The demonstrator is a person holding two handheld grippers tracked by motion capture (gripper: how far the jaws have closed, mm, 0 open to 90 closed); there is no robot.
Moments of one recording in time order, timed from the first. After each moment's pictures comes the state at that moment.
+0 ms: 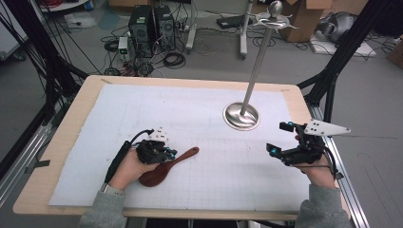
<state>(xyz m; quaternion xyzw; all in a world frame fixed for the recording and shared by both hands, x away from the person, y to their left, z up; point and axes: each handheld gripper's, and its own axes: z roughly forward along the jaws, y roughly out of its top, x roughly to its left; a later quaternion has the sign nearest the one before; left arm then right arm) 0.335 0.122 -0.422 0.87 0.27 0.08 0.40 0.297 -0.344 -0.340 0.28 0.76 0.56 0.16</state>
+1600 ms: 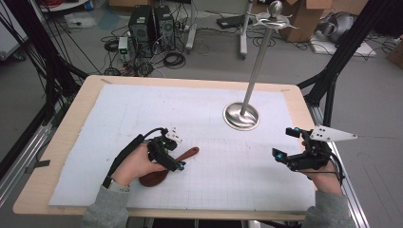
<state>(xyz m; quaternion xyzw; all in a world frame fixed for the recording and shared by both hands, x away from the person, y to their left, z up) 0.341 0.083 -0.414 0.92 0.24 0.06 0.30 0.284 -0.358 -0.347 0.30 0.76 0.55 0.16</state>
